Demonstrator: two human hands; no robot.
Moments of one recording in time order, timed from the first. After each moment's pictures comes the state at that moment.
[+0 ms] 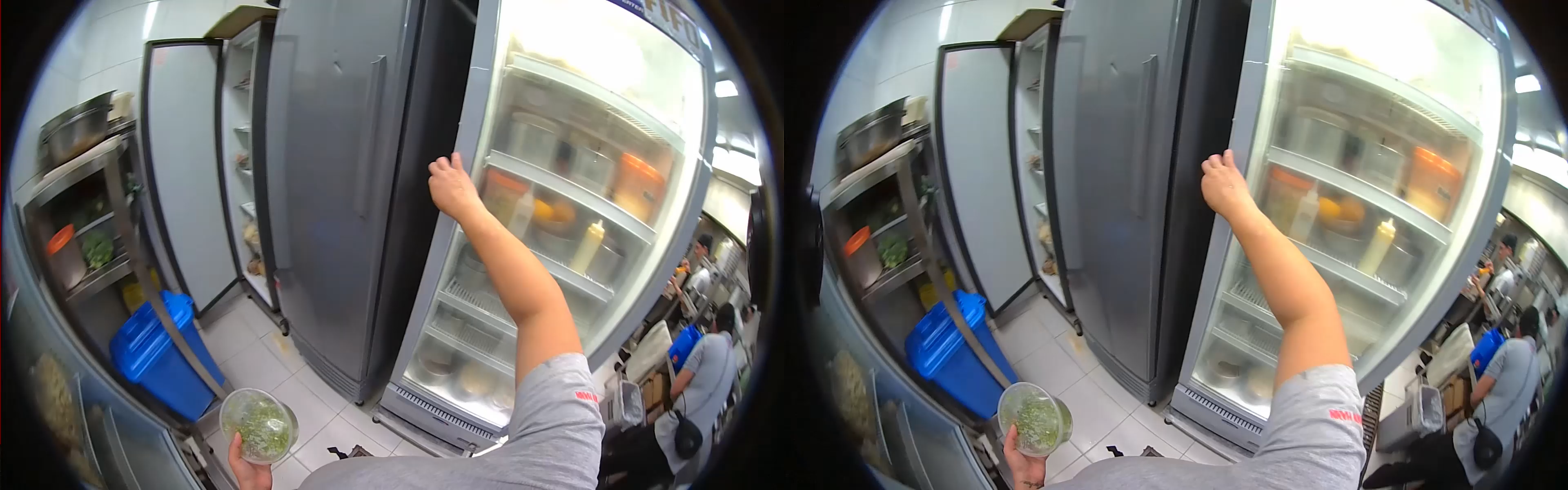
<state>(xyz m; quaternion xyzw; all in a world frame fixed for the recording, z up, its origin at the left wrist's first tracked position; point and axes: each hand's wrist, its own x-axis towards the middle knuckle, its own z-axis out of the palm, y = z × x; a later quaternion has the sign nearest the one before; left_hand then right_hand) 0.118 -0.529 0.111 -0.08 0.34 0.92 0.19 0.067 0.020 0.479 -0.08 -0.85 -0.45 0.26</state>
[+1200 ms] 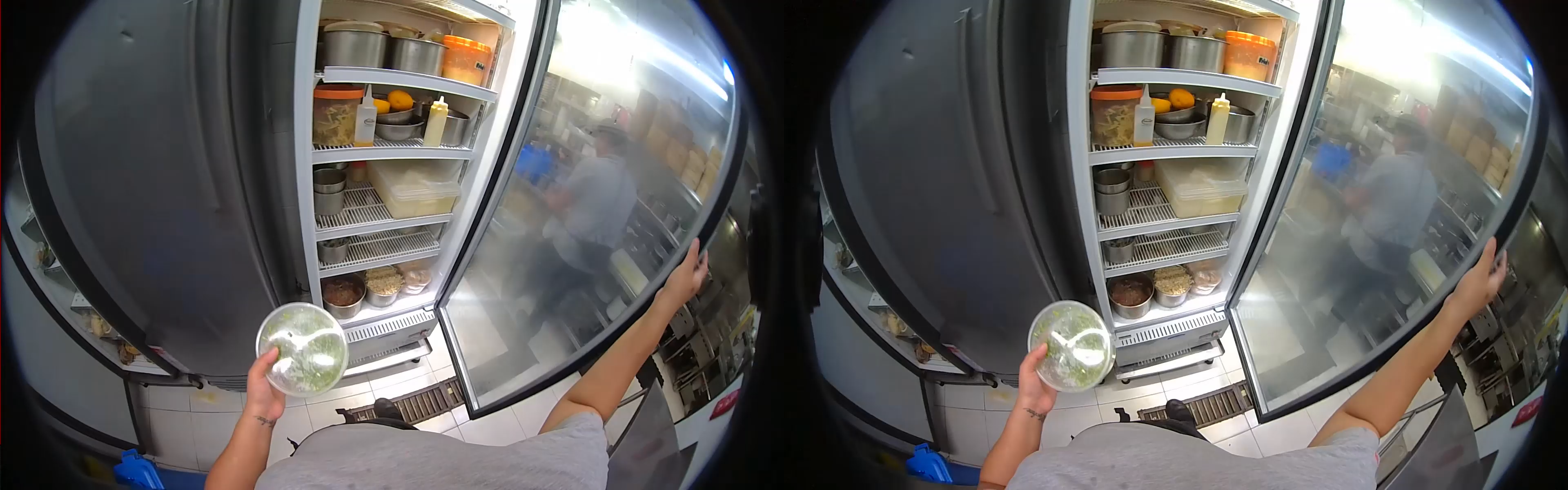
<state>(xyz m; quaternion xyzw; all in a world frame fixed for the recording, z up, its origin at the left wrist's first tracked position) -0.100 -0.302 0.199 0.20 0.36 0.60 0.69 0.511 -0.360 0.469 -0.49 -0.24 -0.34 0.77</state>
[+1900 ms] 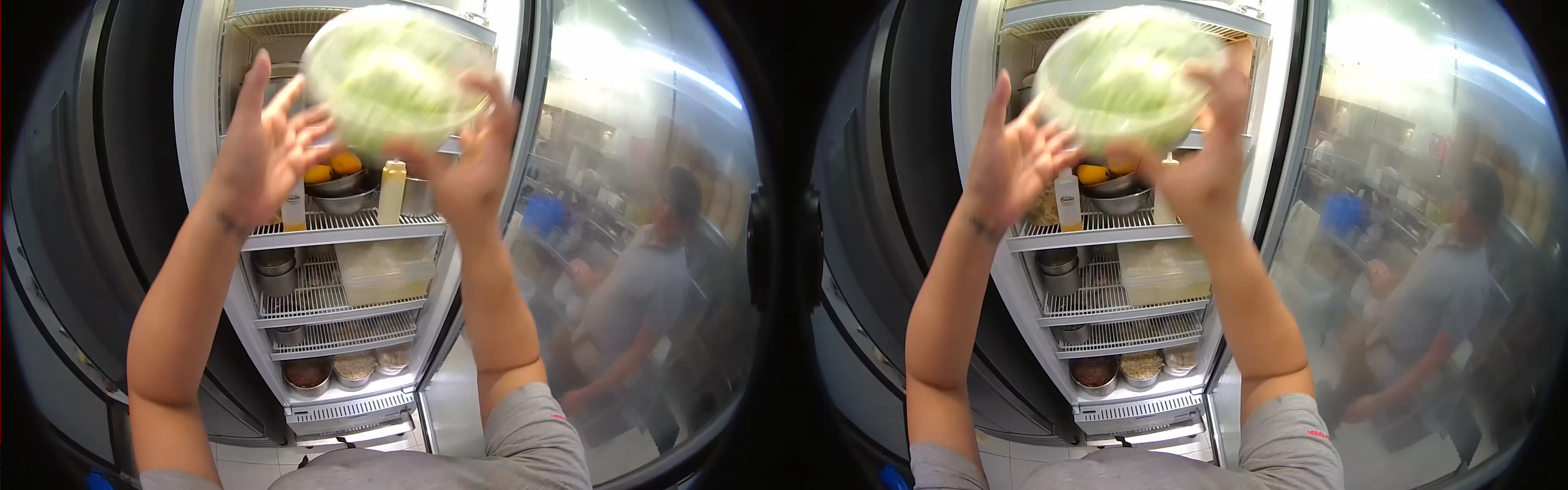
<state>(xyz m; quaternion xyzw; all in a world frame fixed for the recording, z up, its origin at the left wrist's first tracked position) 0.143 -0.005 0.541 0.59 0.10 0.61 0.51 0.352 0.007 0.527 -0.01 -0.70 -0.12 0.70</state>
